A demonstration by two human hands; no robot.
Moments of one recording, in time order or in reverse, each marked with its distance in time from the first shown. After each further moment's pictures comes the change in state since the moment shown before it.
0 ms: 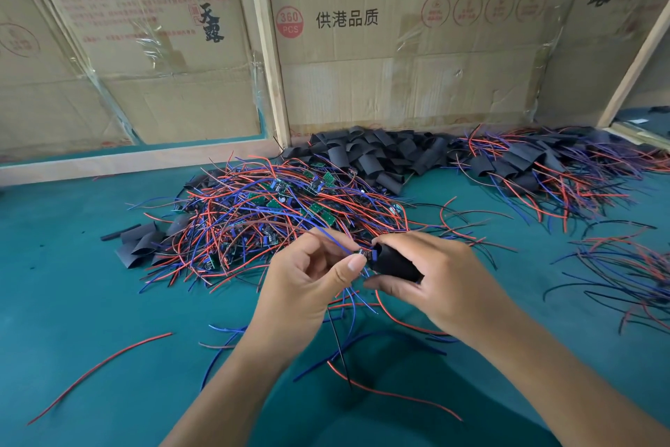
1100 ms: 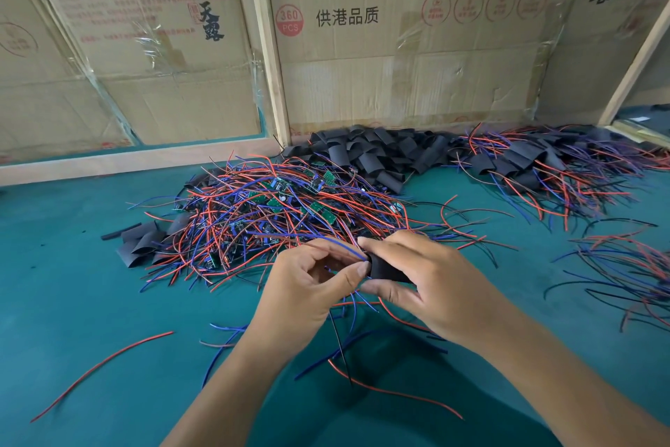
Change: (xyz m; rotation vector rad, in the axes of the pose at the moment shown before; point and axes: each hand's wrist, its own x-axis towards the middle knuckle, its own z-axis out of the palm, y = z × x) left_hand 0.002 -0.002 -0.004 0.143 -0.007 -0.055; right_hand -0.003 -0.004 0.000 -0.049 -0.114 -0.080
